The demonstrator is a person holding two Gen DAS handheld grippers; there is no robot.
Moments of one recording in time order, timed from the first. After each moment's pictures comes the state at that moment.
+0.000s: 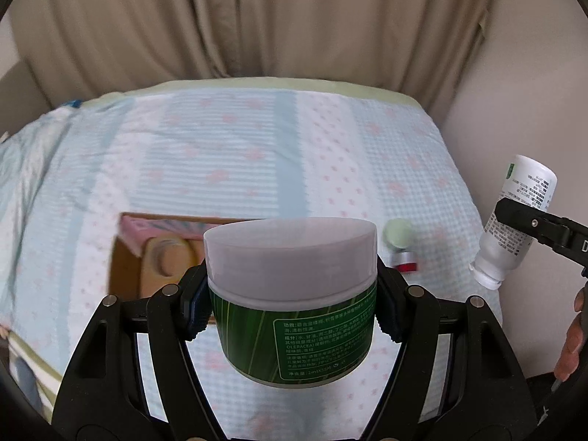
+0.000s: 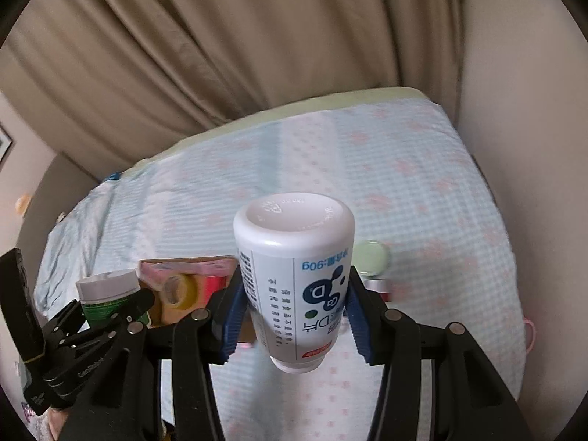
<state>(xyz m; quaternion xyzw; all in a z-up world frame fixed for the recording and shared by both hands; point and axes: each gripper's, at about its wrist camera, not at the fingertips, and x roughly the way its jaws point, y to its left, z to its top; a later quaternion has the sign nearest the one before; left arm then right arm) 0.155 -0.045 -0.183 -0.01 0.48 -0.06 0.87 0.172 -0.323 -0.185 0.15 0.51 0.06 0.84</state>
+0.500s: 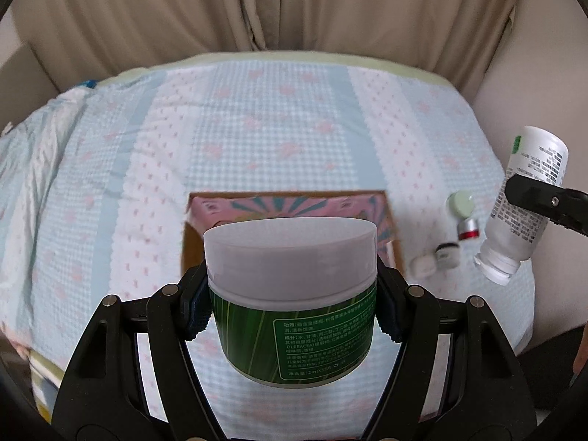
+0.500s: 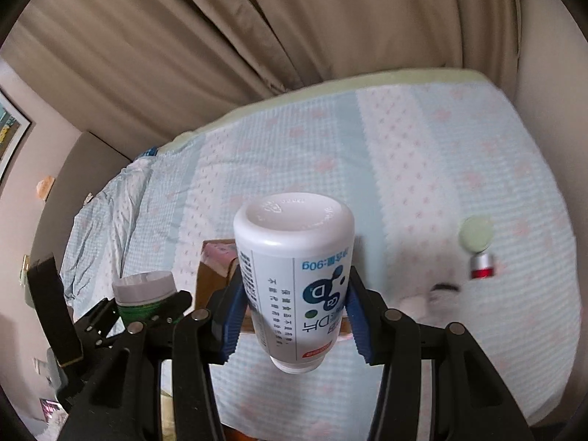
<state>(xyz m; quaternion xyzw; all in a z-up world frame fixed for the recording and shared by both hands) 0.176 0.119 -0.228 0.01 0.52 -0.07 0.85 0.186 -0.154 -0.206 0.17 0.54 0.10 0.82</state>
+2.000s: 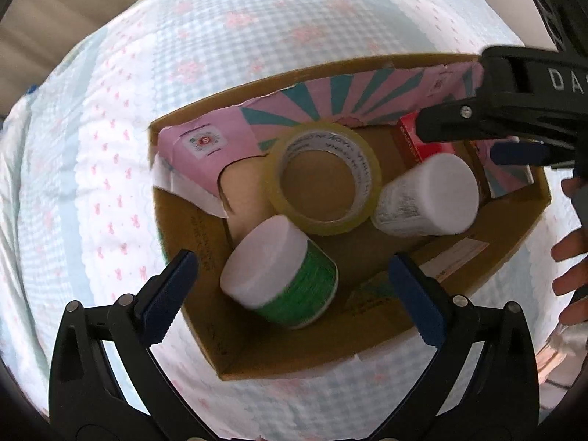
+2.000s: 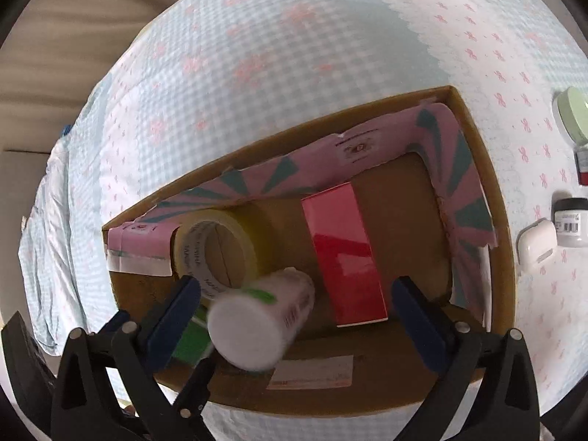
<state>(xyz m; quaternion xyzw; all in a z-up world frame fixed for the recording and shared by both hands) 0.226 0.165 -0.425 0.12 0.61 -0.13 0.77 0.255 -0.056 -0.439 0.23 0.68 0.01 0.70</state>
